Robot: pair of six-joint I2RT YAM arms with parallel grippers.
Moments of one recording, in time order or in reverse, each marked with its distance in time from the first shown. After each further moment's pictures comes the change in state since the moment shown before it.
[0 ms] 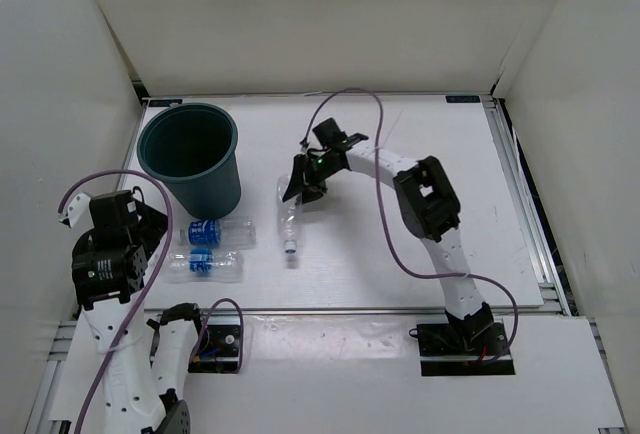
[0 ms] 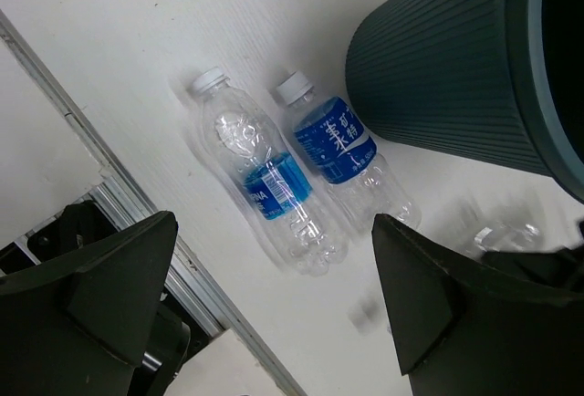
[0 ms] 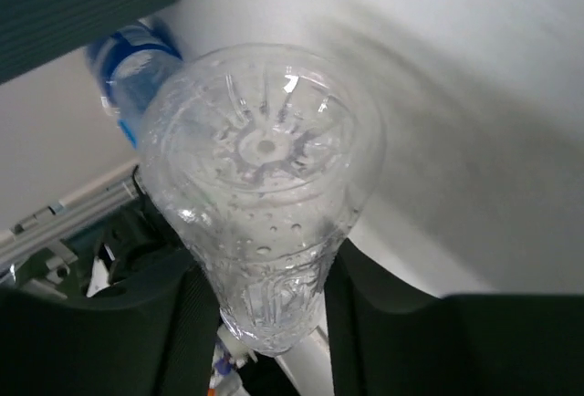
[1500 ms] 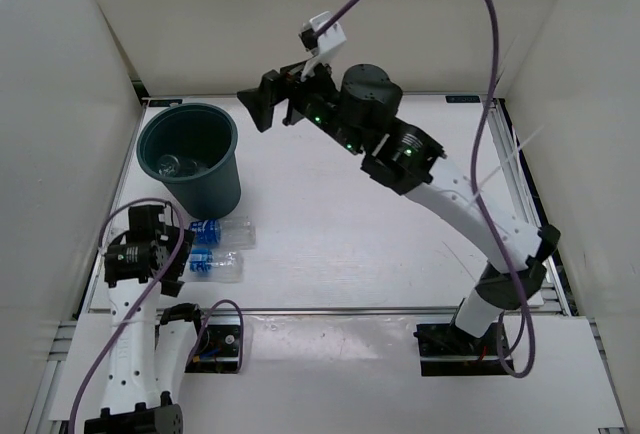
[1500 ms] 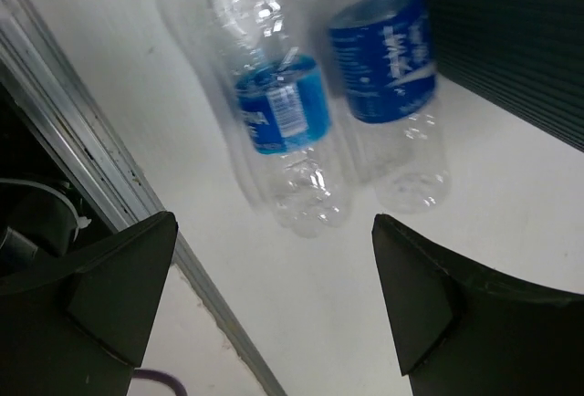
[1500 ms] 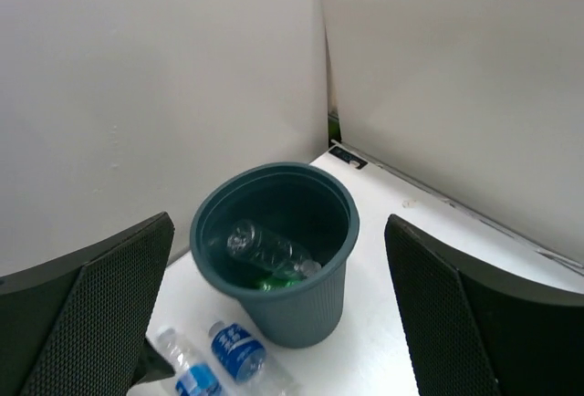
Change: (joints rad) left arm -0.063 0.020 -0.288 0.021 0.150 -0.367; right arm 0.371 -0.682 0.206 0.304 0.970 -0.541
